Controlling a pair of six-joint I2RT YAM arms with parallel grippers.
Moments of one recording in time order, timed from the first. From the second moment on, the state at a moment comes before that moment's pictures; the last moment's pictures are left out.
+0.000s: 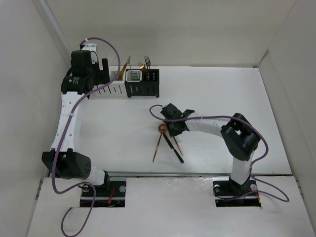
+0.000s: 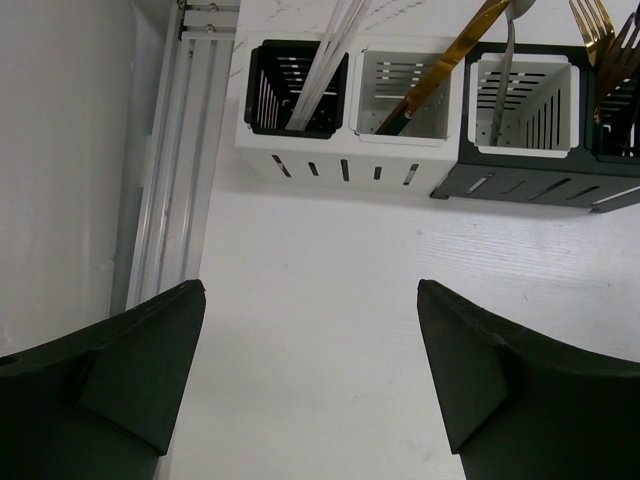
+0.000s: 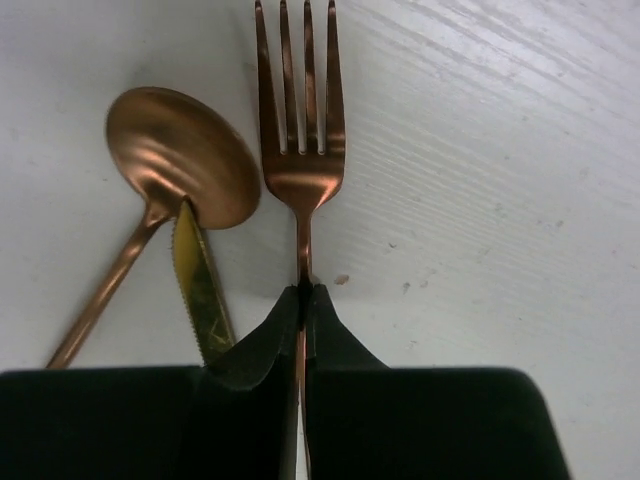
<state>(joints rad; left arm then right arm) -0.04 1.45 1.65 -0.75 -0.15 -0.01 0.81 1.87 1.22 -0.48 0.16 0.38</state>
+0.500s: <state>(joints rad) -0.02 1.45 1.64 -0.75 -0.16 -0.01 0.82 1.83 1.72 -0.40 0.53 0.06</state>
